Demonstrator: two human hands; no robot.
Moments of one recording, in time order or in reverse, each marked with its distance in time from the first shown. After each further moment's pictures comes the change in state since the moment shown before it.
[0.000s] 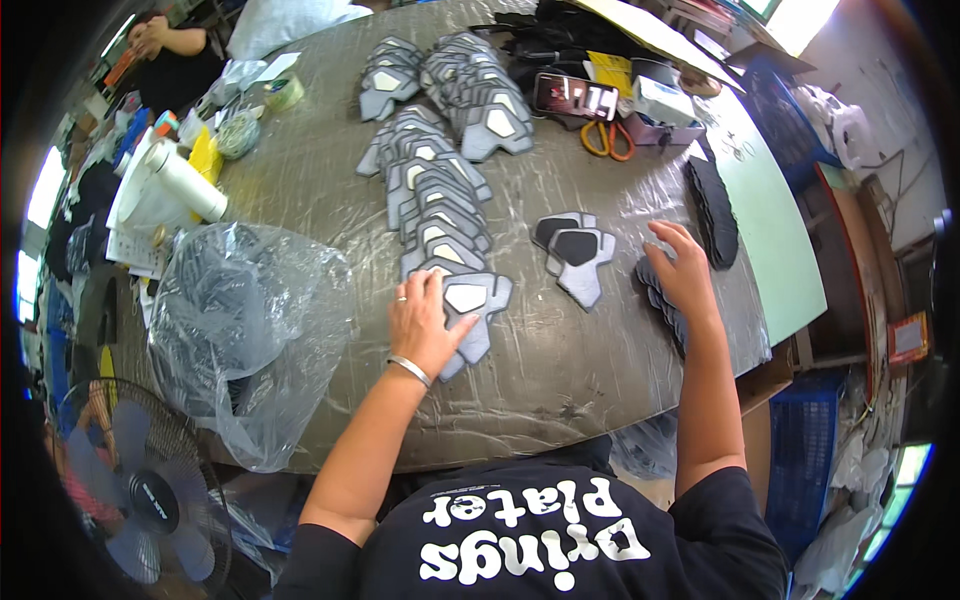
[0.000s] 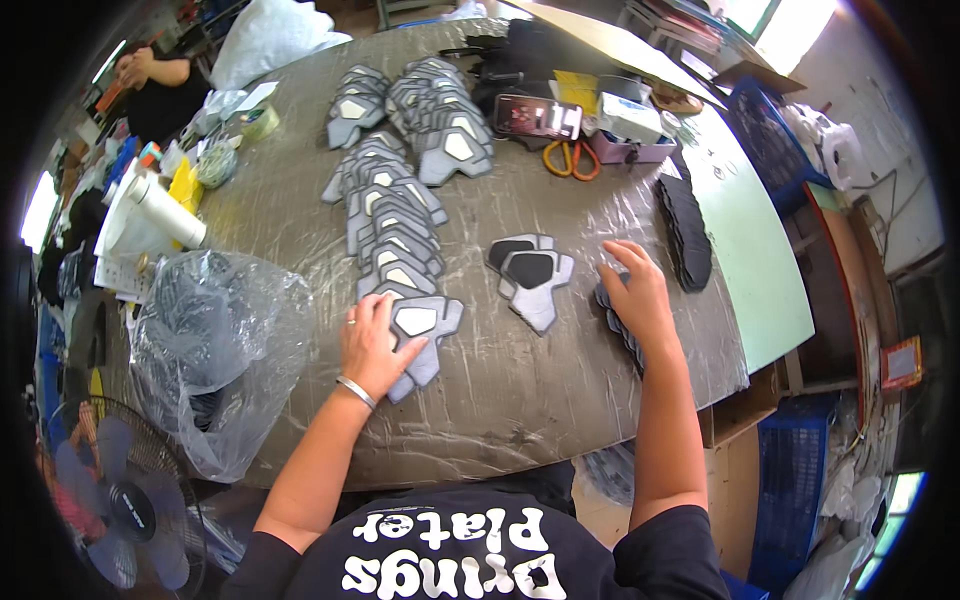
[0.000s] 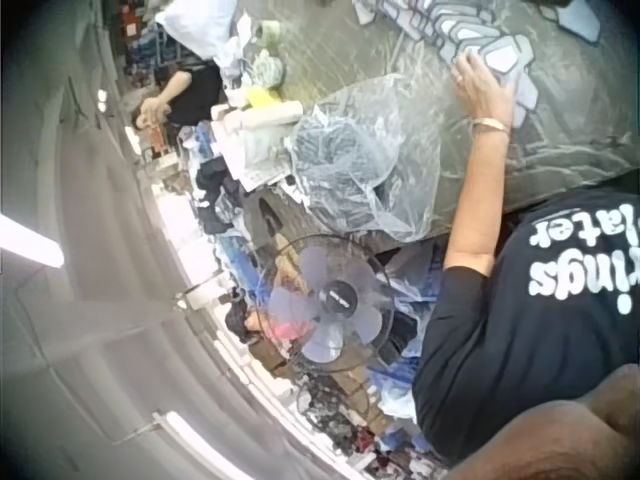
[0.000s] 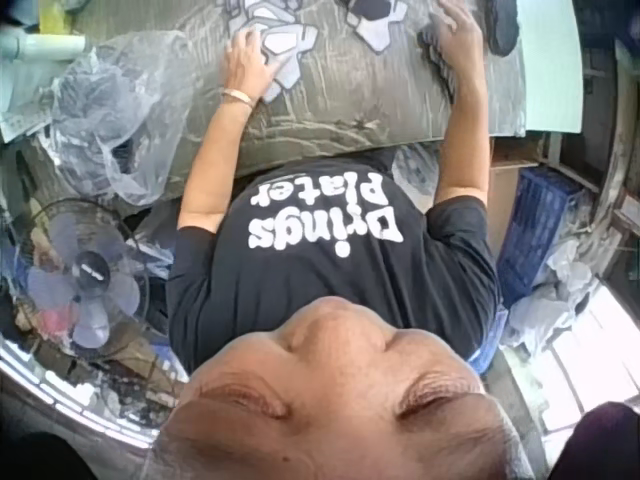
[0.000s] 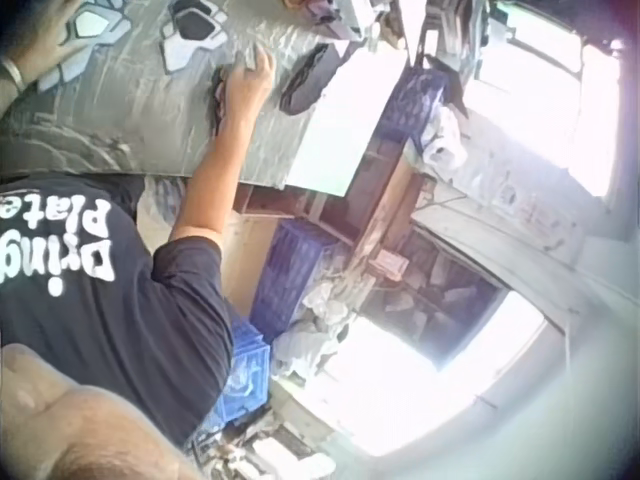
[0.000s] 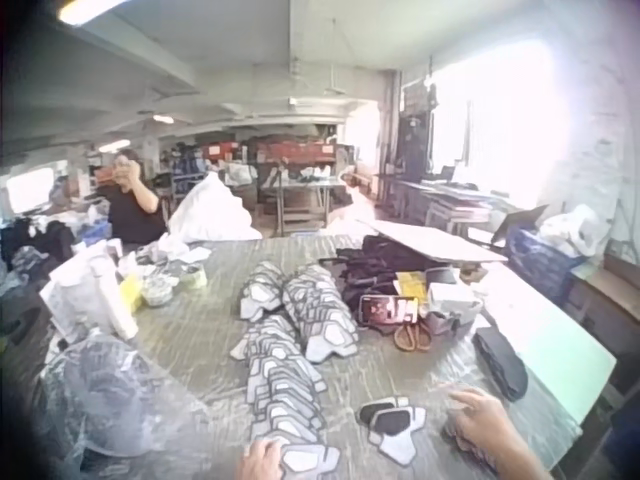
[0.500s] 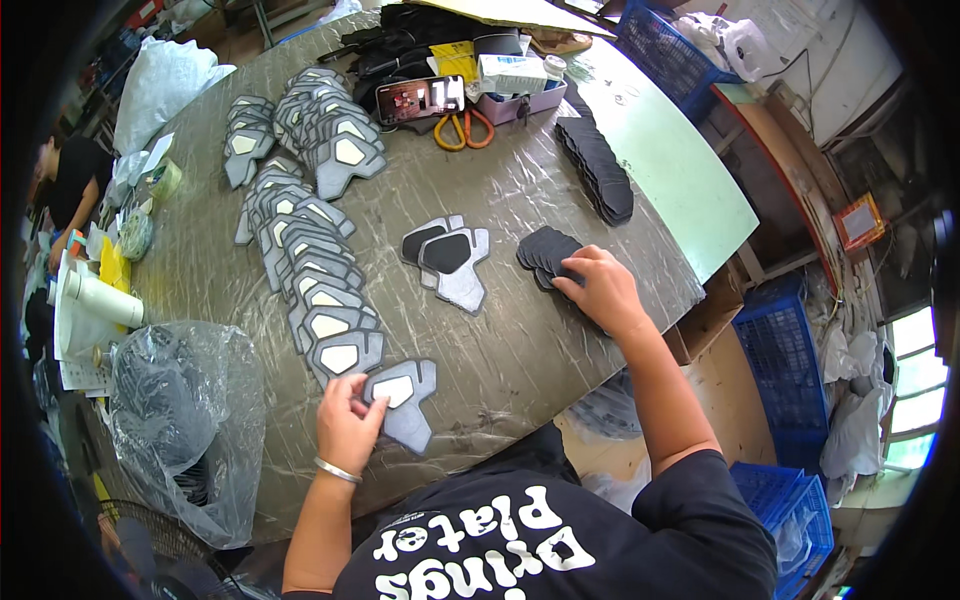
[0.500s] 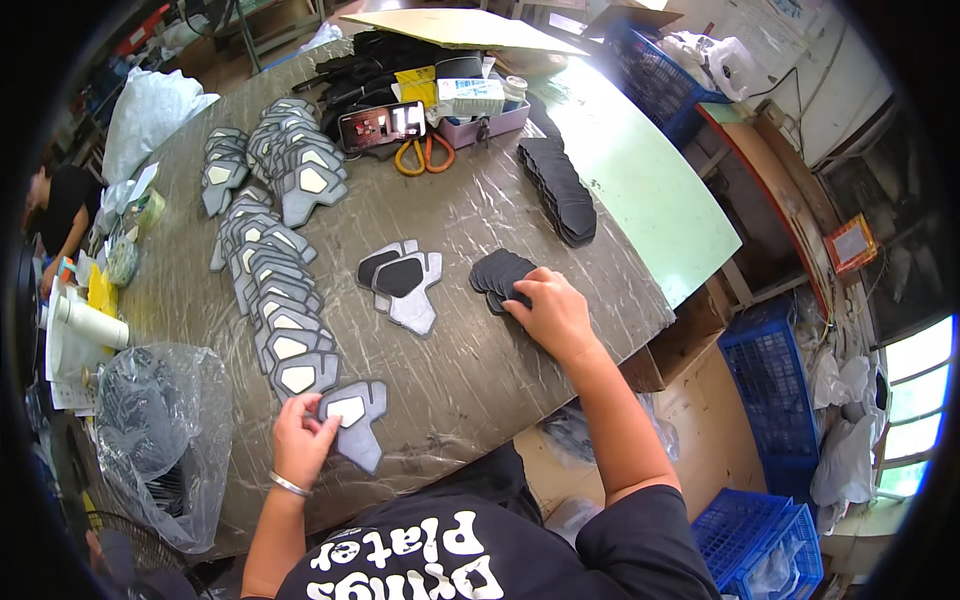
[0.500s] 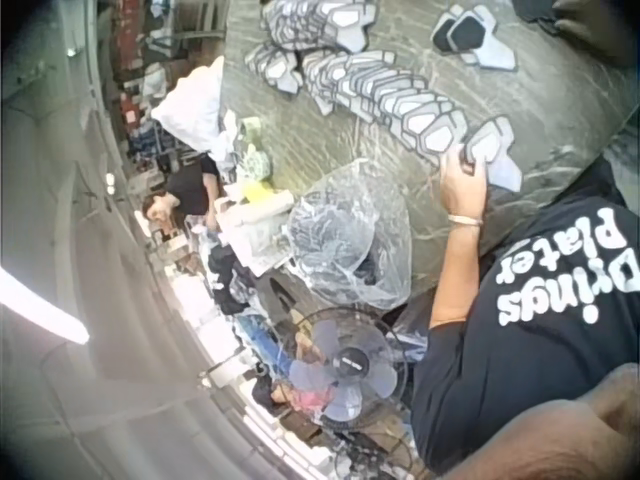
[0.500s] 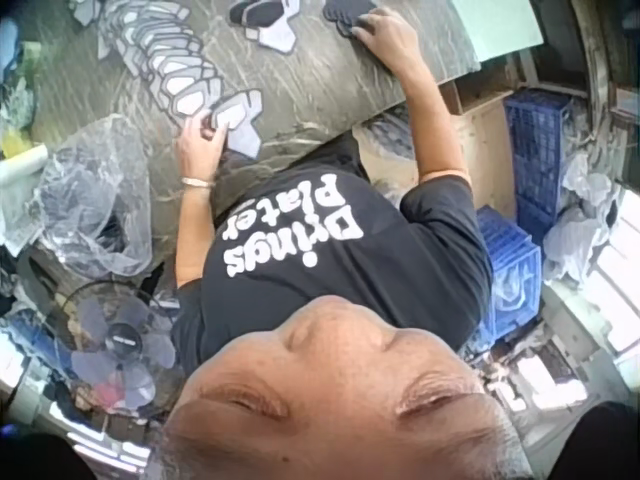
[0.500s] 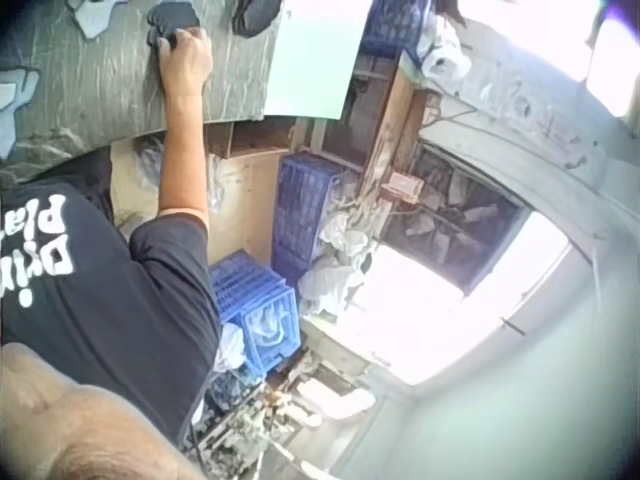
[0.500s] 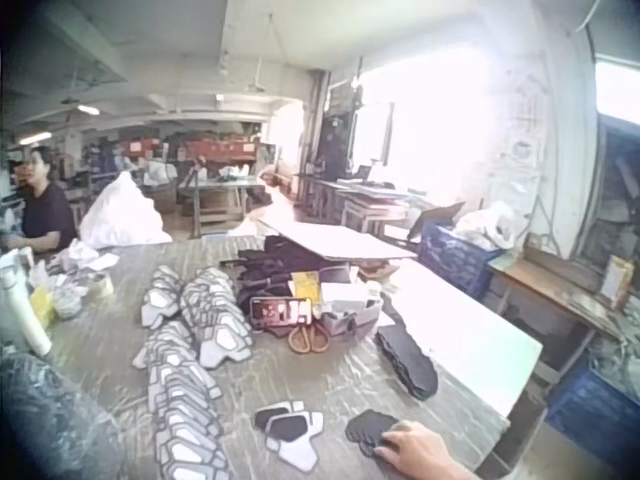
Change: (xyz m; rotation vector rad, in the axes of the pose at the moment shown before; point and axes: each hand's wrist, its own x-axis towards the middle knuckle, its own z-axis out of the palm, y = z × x) left_hand -0.045 0.022 -0.016 -0.366 -0.312 -0.253; right_hand -0.070 0.029 -0.026 -0.318 -0.083 0.169
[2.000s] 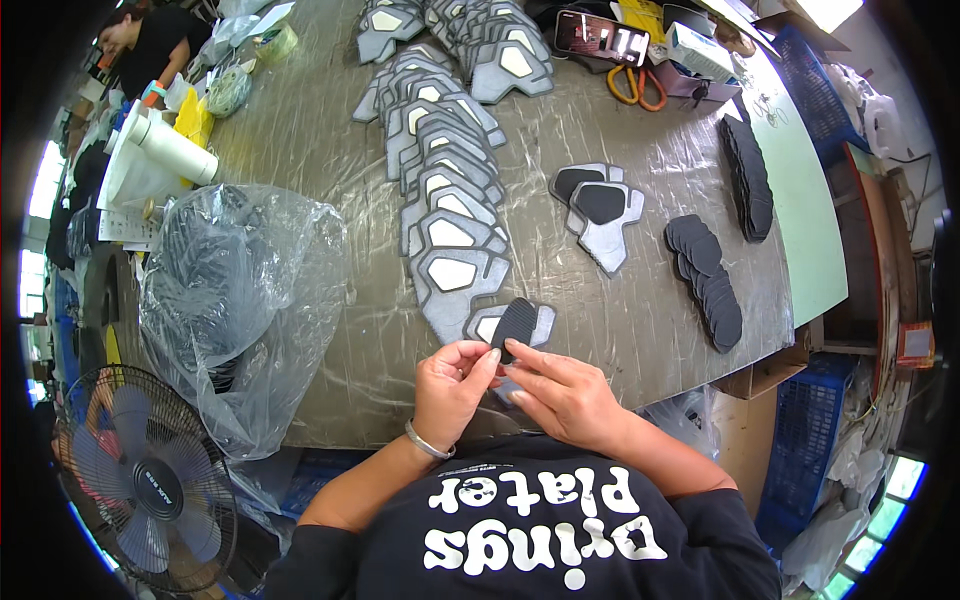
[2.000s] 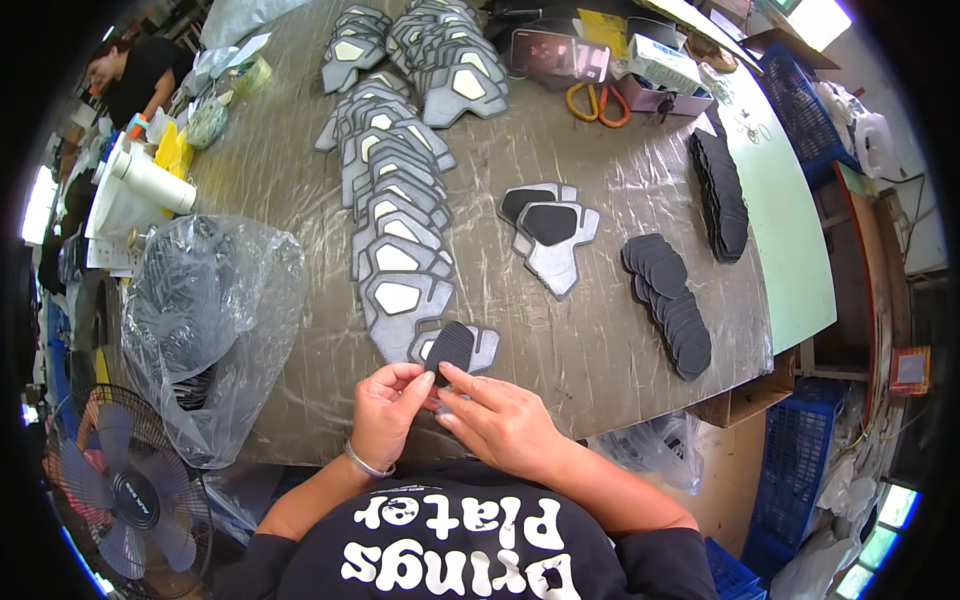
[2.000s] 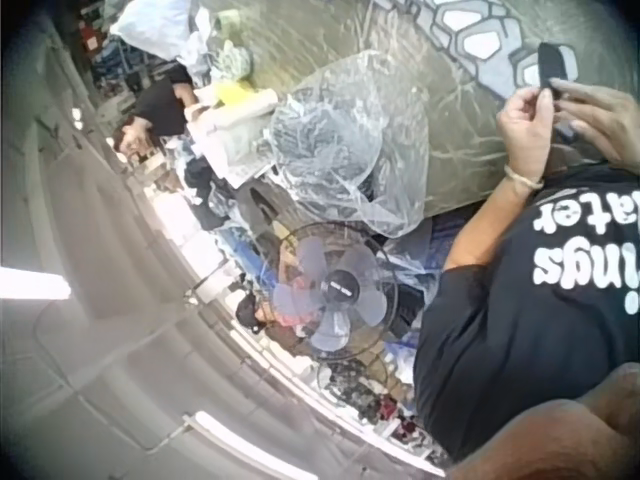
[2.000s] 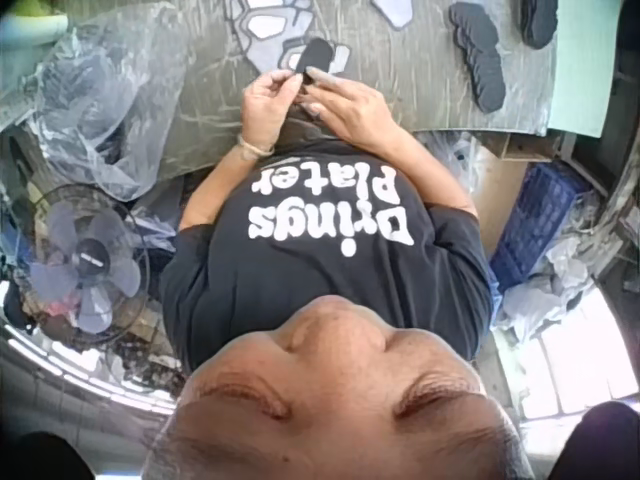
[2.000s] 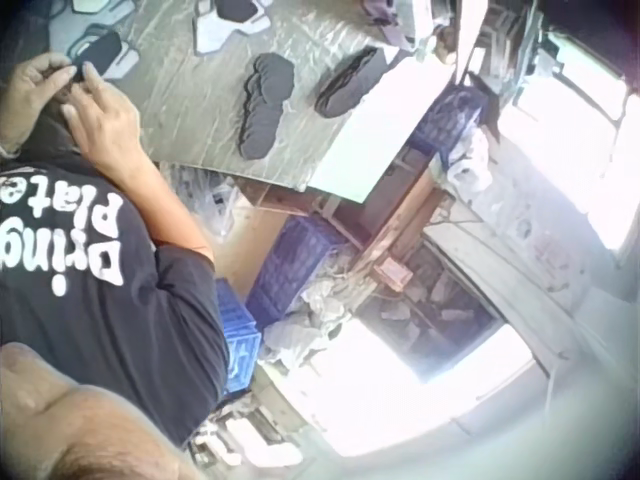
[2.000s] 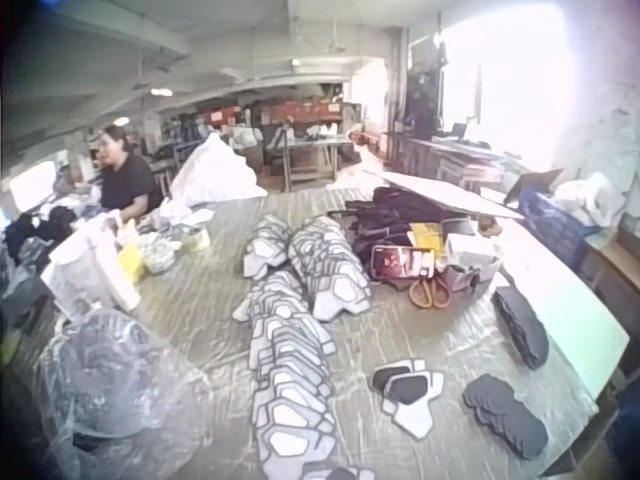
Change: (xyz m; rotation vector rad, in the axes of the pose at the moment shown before) left_hand -0.044 0.009 0.024 -1.028 0.020 -0.267; right_hand -0.083 -0.167 0.051 0.582 -0.126 -0.656
